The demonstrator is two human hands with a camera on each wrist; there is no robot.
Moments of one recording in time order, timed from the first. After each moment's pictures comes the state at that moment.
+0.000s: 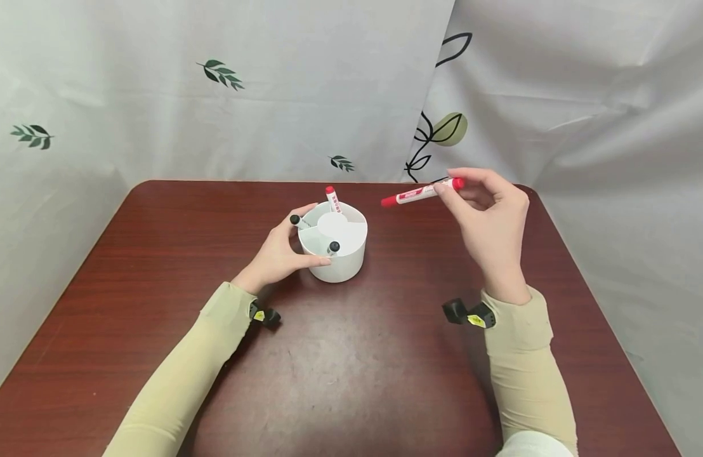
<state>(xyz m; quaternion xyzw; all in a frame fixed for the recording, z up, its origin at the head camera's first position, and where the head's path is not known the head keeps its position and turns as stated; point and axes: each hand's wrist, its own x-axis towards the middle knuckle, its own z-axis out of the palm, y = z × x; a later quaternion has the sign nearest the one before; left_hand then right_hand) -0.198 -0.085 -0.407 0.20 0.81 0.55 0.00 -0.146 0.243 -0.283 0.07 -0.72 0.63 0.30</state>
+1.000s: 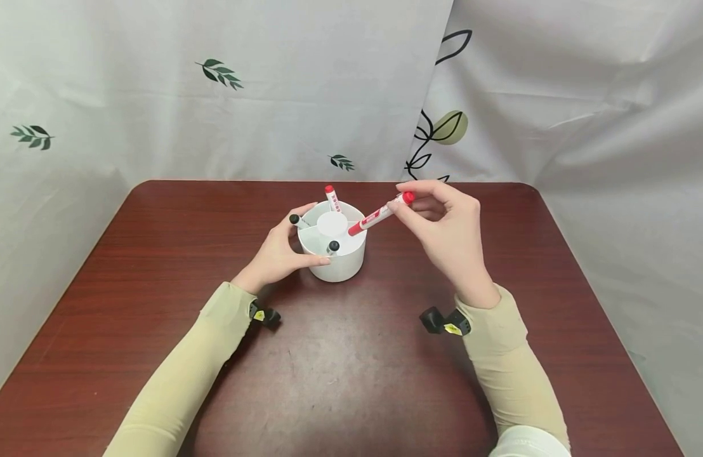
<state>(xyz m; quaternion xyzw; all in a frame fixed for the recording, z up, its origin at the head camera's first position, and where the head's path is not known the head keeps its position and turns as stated) -0.198 -0.085 -0.408 0.20 0.82 0.54 0.00 -0.142 0.207 -0.292 0.13 -0.78 0.58 0.22</state>
